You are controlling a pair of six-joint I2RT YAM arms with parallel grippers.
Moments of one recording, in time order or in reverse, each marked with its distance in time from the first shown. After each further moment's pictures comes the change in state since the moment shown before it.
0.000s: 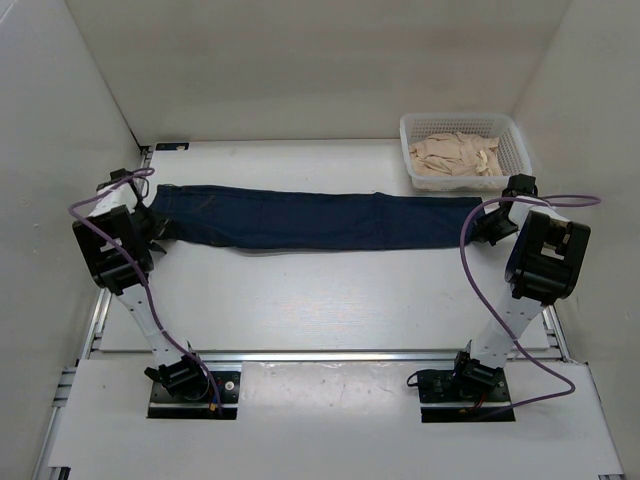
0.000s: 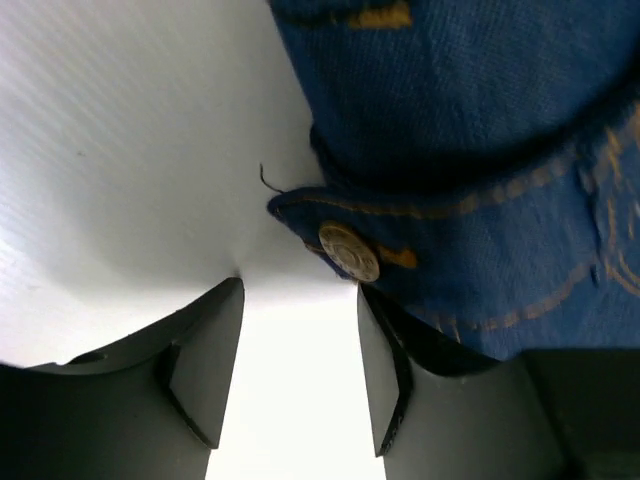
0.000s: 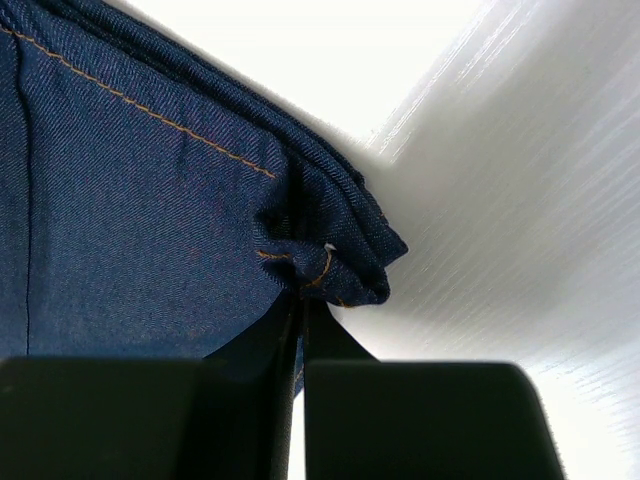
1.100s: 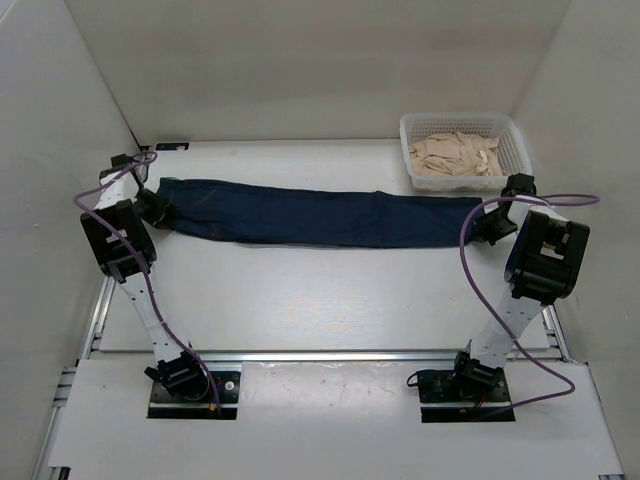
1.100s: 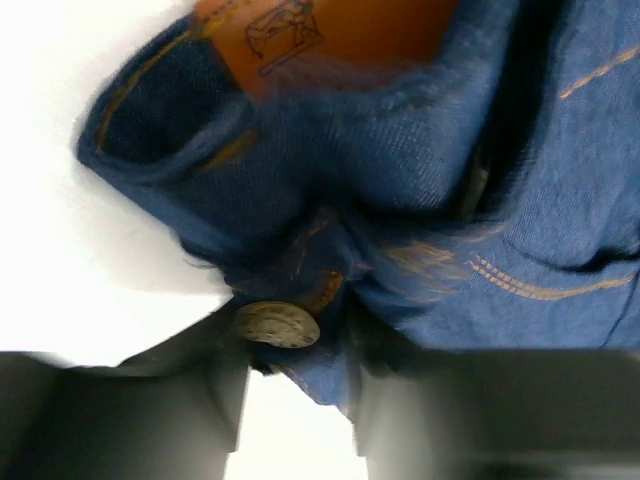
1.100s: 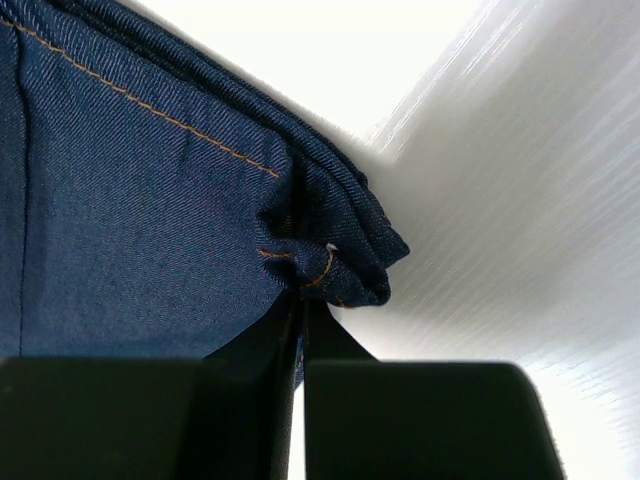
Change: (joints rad) left arm -0.018 0.164 0.251 0.005 0.131 0.059; right arm 0.007 0.000 0.006 -0.010 0.004 -0.002
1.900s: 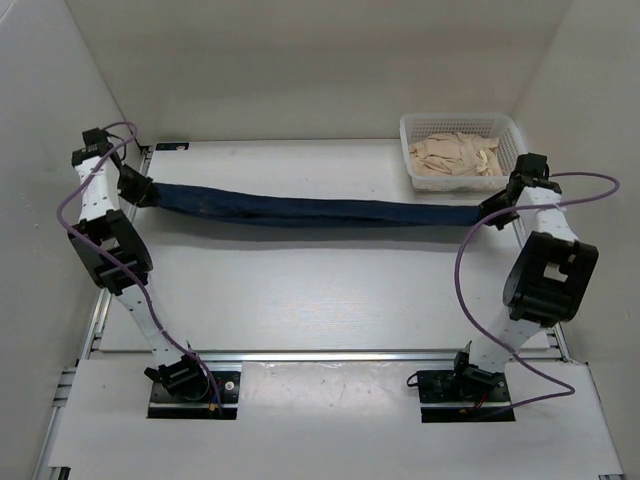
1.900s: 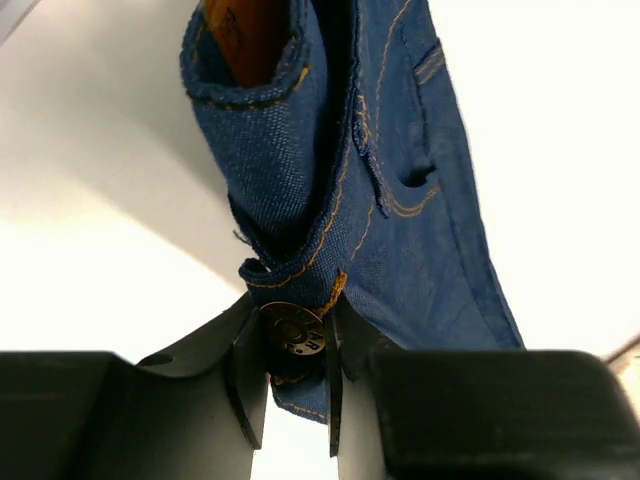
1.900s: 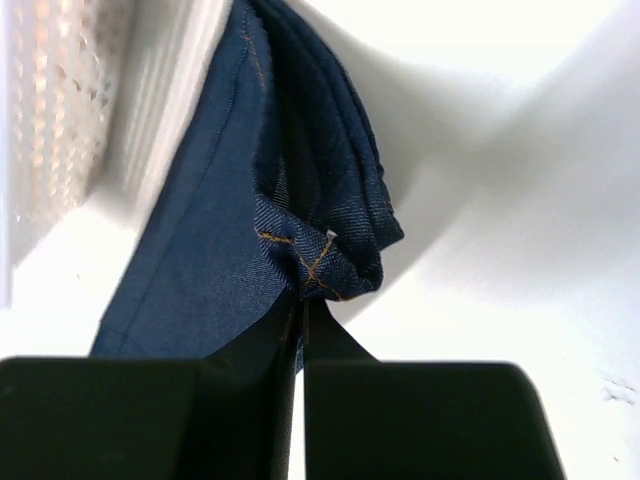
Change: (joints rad) left arm 0.023 -0.123 0.218 -0.155 0.024 0.039; right arm 0.032 -0.142 0.117 -0.140 0.011 0.000
